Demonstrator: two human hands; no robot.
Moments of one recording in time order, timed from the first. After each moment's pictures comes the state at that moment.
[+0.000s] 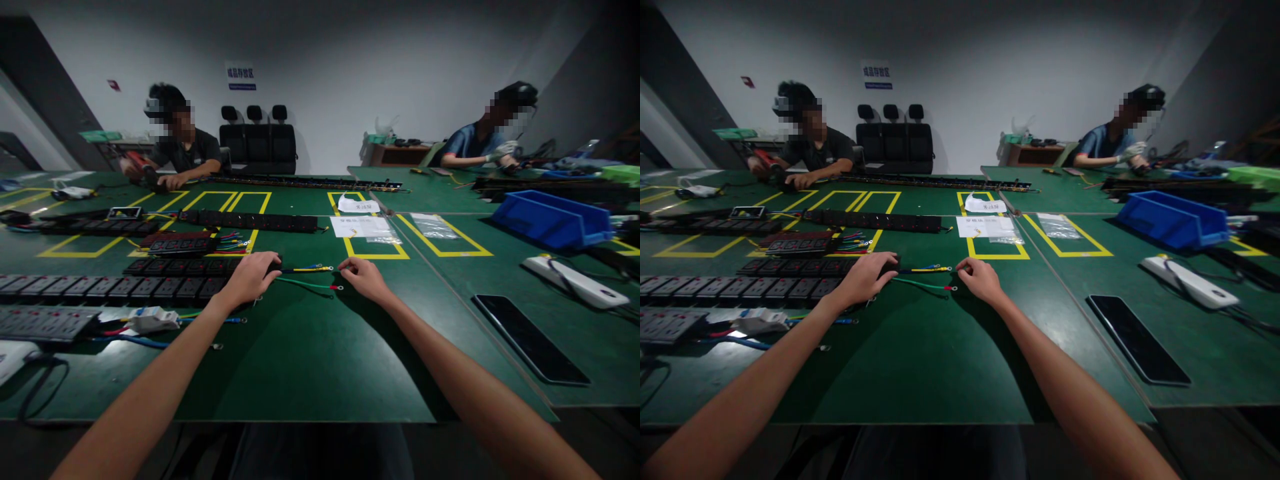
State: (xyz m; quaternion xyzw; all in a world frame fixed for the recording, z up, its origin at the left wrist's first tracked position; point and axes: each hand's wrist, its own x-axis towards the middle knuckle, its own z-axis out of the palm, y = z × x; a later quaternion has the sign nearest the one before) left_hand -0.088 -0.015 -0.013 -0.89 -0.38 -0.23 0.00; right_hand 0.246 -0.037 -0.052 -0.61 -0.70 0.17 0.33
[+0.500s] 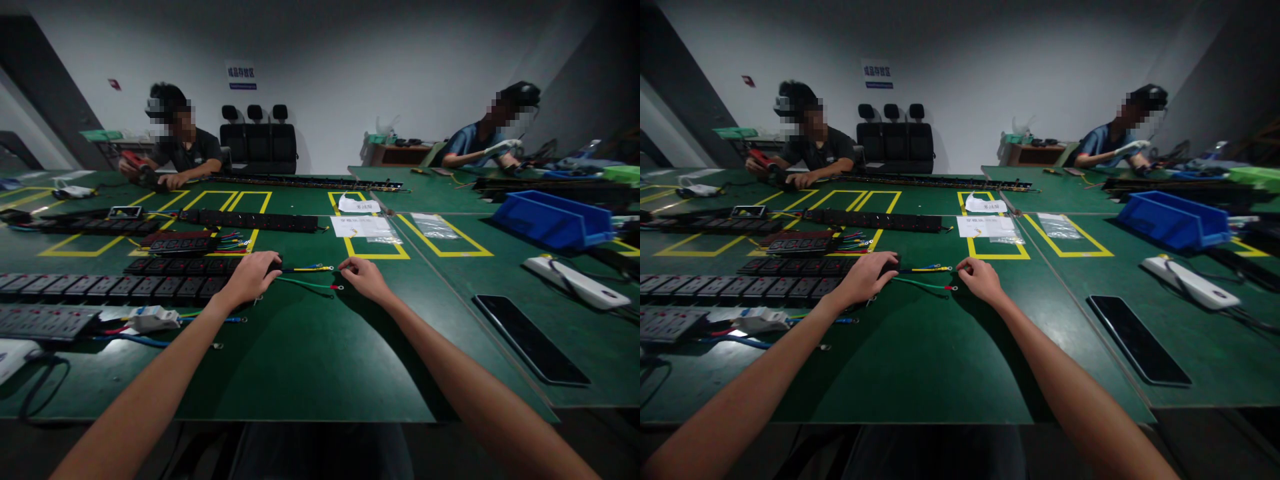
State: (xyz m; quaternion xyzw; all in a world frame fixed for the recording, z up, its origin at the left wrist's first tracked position) left_hand -0.088 -0.014 -0.013 -0.89 -0.39 -0.23 0.00; right_hand 0.246 -0.037 -0.052 -0.61 -0.70 0.17 0.33
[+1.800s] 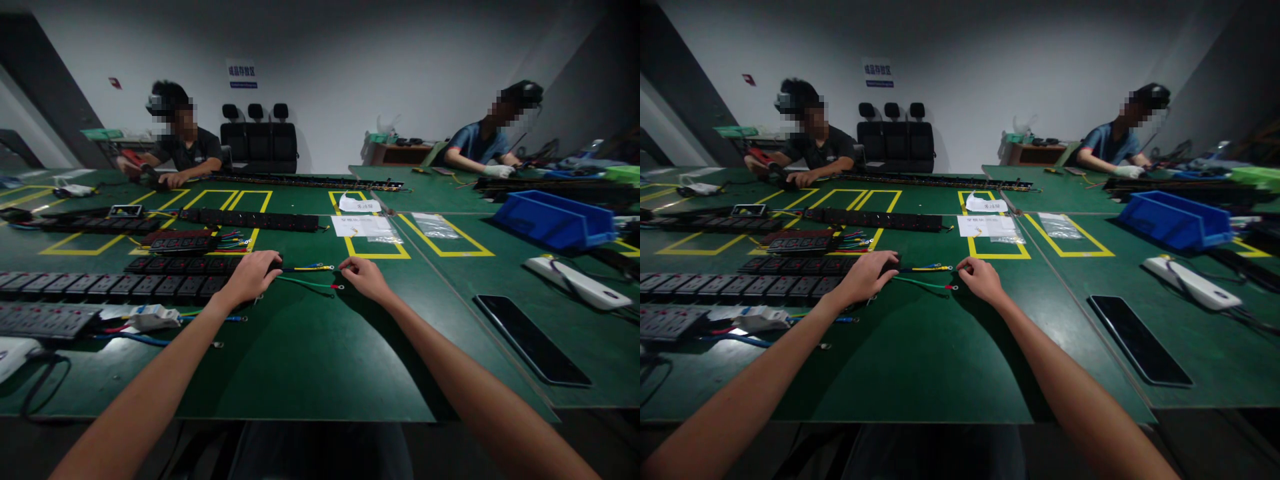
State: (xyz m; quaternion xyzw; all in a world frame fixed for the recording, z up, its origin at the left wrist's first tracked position) left_hand -0.088 -0.014 -0.013 -0.89 -0.38 -0.23 0.00; right_hand 0.246 -0.037 -0.054 -0.61 -0.70 0.17 0.33
